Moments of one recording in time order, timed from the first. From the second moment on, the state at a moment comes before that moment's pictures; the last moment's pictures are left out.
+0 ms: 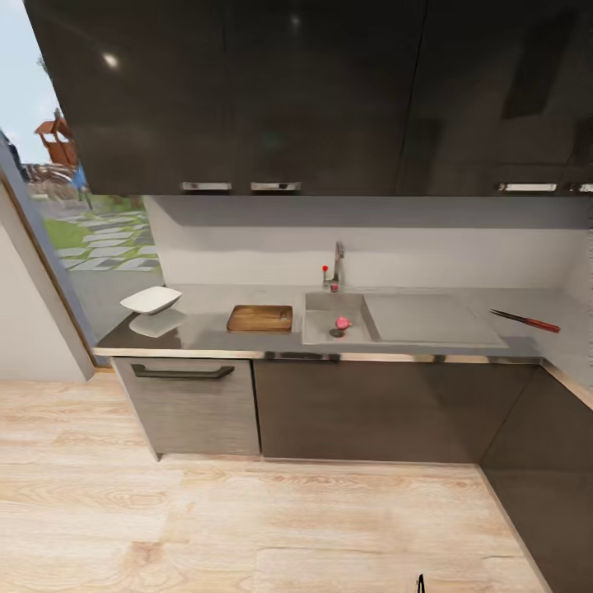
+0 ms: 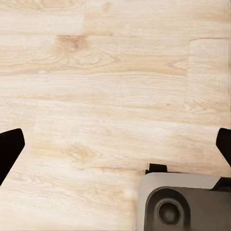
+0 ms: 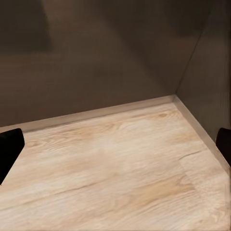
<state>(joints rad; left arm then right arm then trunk) 0.00 0.06 0.01 -0.35 0.02 -0.37 0.14 -0.27 0.02 -0.13 -0.02 0.01 -1.02 -0.27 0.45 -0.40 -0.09</state>
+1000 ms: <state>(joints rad) 0.00 0.06 0.01 -0.35 0.02 -0.37 0.14 -0.28 0.01 -0.13 -0.02 0.01 -1.02 -0.27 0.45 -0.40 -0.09</state>
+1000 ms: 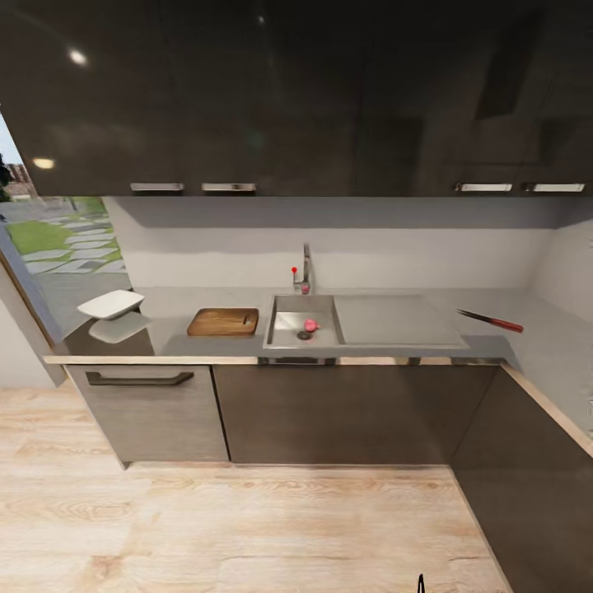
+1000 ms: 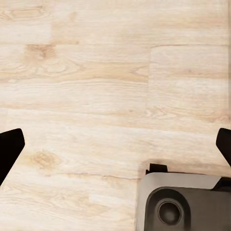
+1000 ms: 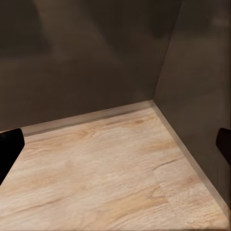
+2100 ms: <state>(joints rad) -0.01 -0.08 -0.04 -1.31 0.01 0.68 0.16 -0.27 0.01 -0.13 -0.02 0.01 -1.01 -0.27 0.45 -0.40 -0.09</state>
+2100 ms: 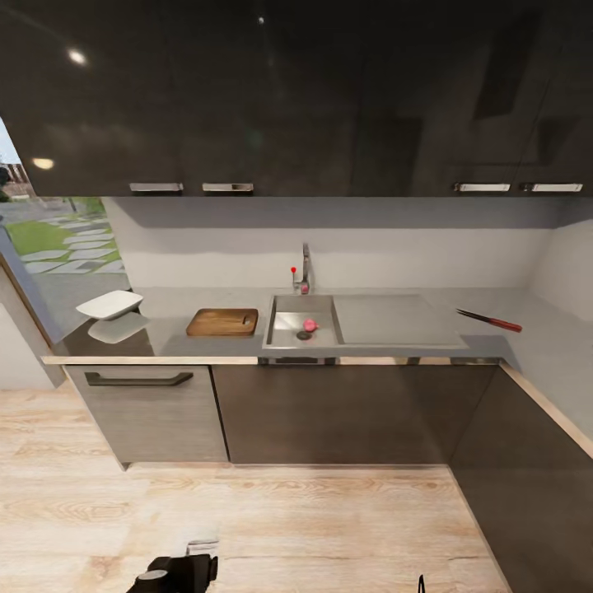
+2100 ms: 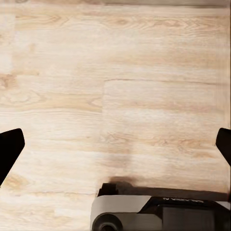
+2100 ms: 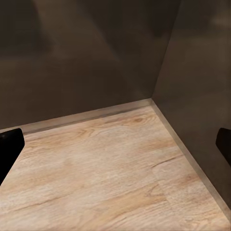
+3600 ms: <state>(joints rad) -1.20 -0.15 -0.21 -1.05 0.08 1.01 0.16 -0.27 0.01 -0.13 -0.01 0.01 -0.48 -0.16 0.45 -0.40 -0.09</state>
